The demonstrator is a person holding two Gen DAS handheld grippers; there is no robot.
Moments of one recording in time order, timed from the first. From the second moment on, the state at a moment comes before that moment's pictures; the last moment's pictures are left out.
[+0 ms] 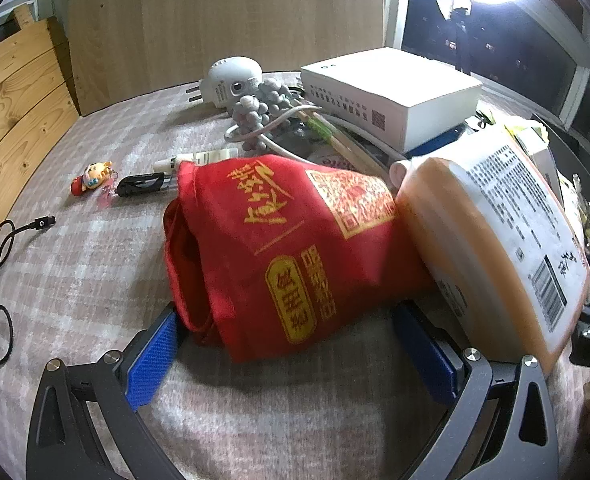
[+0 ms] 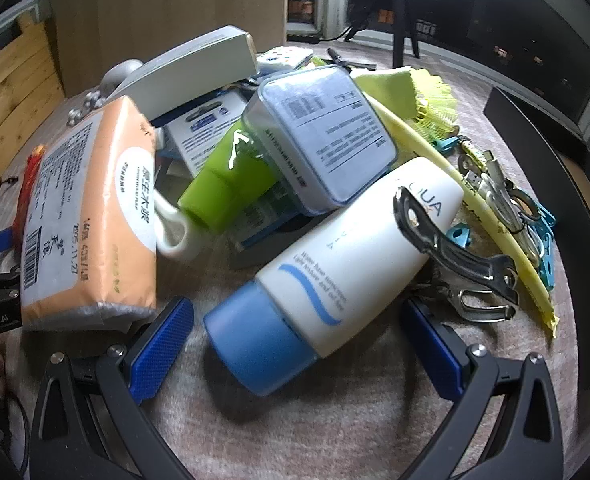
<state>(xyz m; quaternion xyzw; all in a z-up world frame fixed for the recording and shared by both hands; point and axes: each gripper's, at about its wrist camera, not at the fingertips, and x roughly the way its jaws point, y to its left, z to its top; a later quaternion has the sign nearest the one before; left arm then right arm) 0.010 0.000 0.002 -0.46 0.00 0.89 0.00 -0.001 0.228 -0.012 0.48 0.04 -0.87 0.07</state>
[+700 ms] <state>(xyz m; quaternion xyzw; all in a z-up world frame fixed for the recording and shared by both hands) 0.055 -0.045 0.069 -0.47 -0.03 0.88 -0.01 0.073 0.243 0.072 0.43 -0.01 -0.90 0.07</state>
